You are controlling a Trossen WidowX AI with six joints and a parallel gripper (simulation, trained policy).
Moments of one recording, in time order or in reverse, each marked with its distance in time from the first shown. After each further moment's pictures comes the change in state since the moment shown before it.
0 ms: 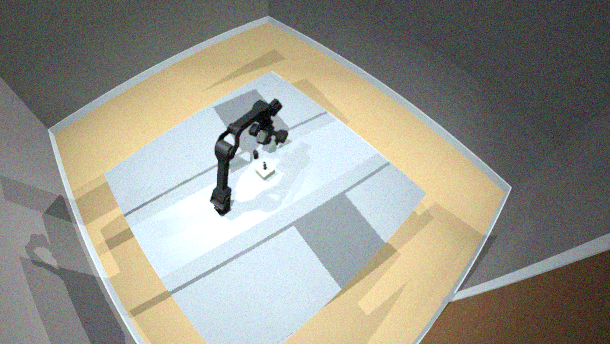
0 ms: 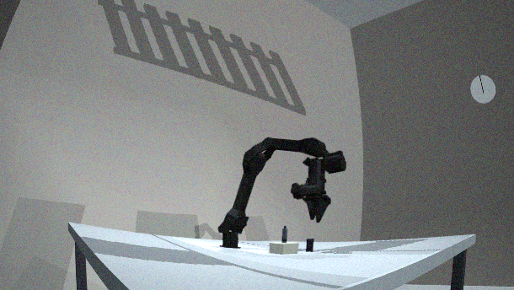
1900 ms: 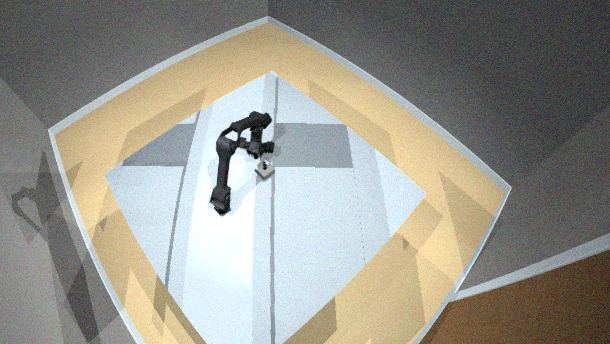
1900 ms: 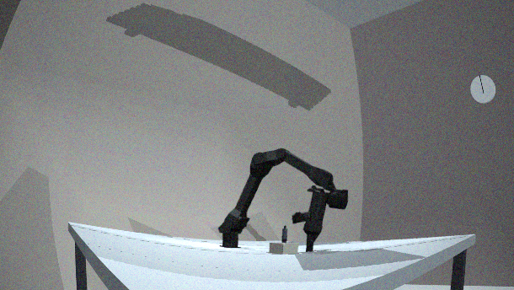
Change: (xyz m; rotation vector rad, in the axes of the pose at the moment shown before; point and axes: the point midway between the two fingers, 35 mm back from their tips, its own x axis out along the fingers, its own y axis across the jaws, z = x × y) arm 0.086 -0.083 0.039 -0.287 -0.207 -0.208
